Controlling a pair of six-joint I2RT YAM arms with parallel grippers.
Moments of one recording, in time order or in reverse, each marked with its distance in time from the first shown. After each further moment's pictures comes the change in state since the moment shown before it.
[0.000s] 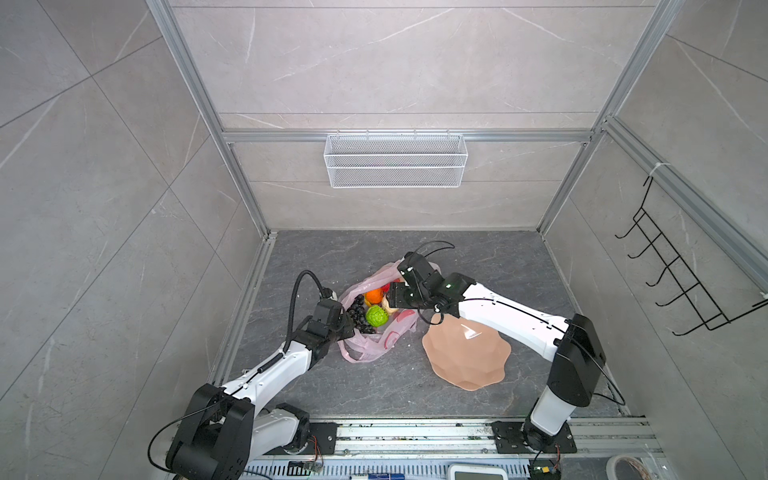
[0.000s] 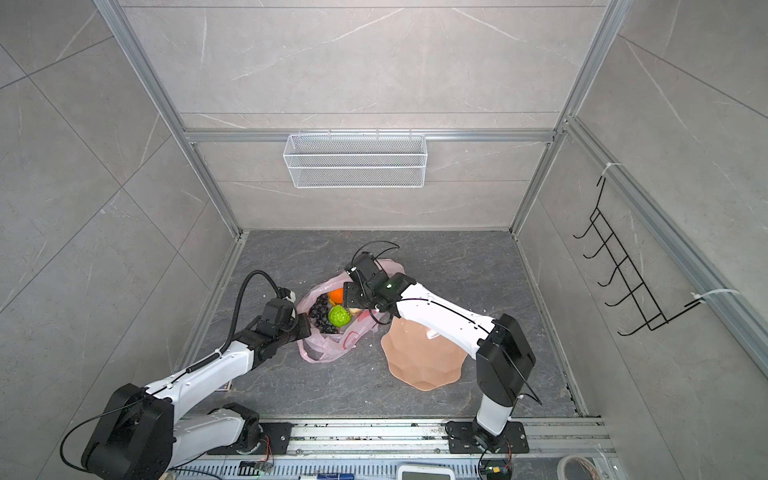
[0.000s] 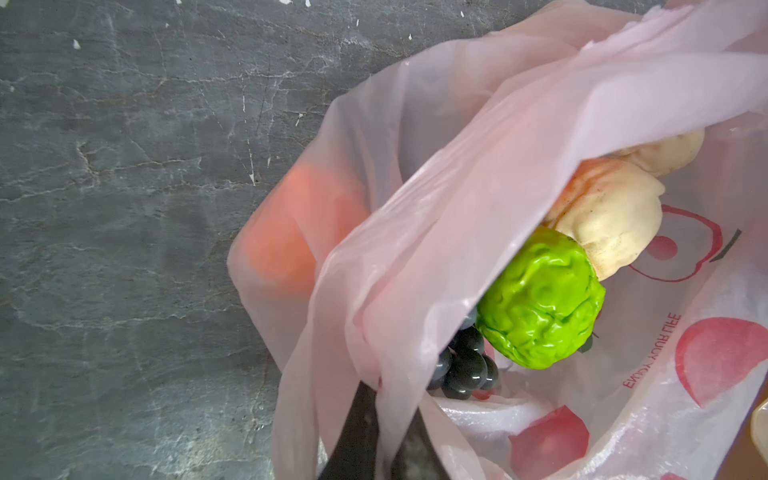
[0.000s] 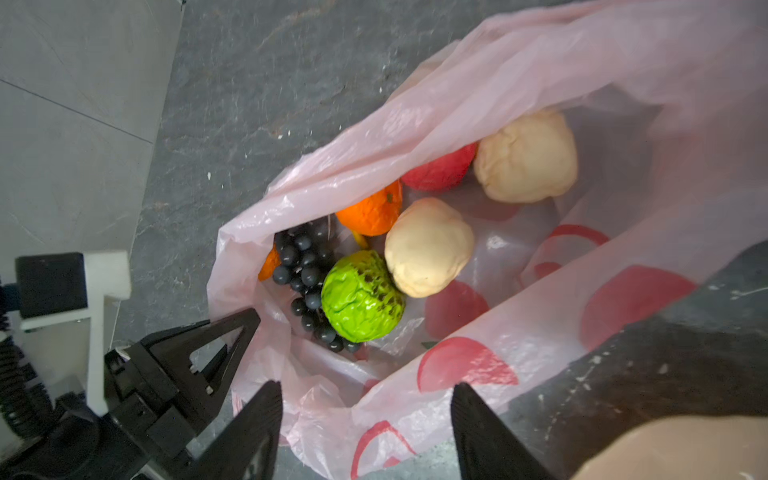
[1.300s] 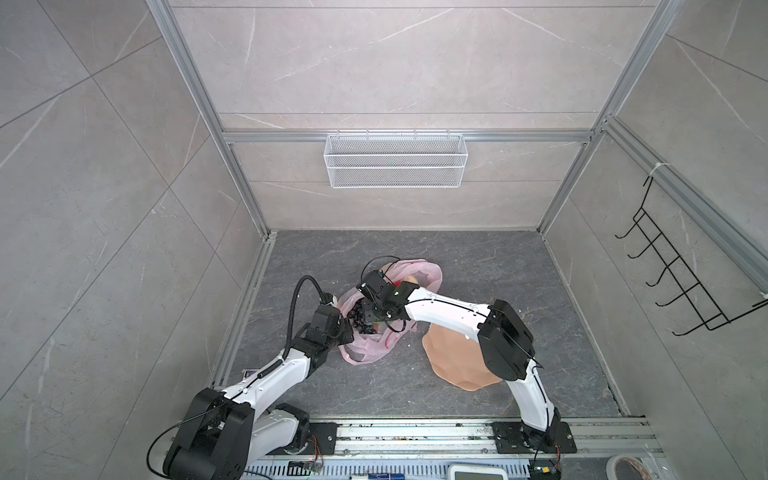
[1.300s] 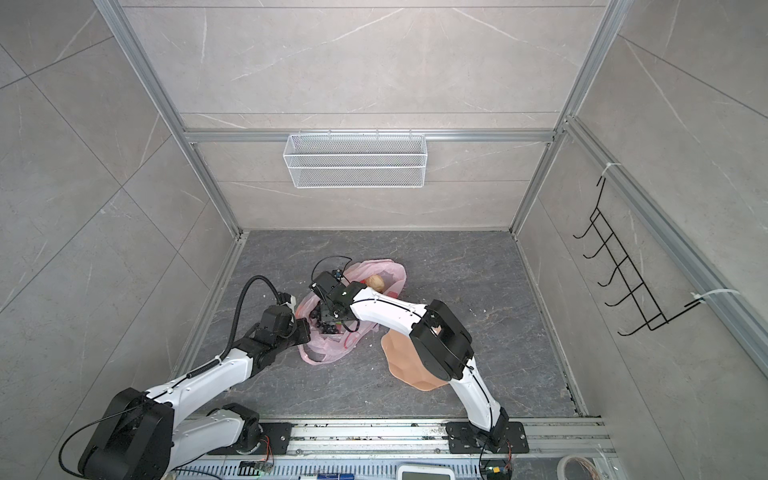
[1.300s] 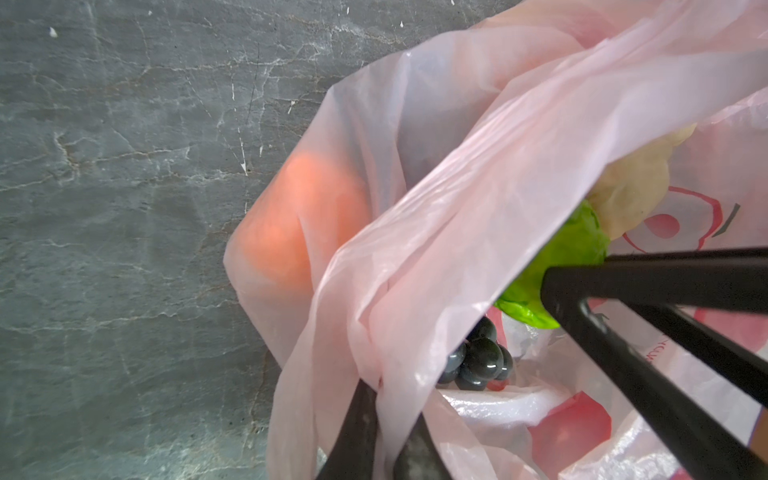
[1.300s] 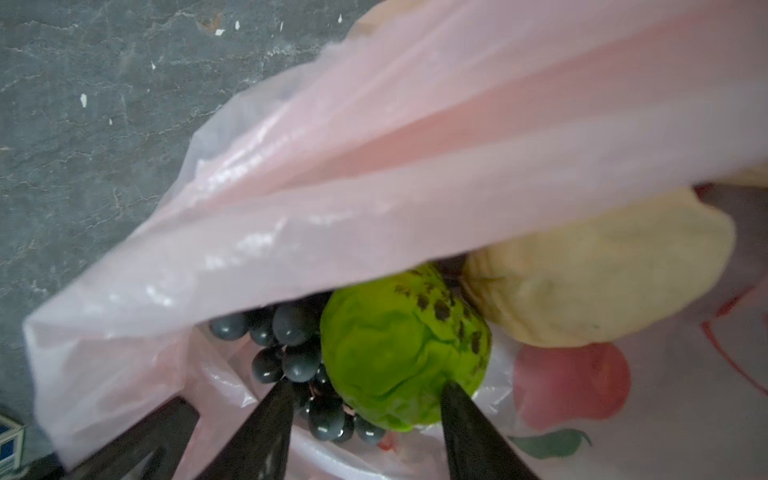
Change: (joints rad) left arm 0.000 -0.024 -0.078 0.087 0.017 0.028; right arm 0.095 0.423 0.314 -0.084 0.106 -0.019
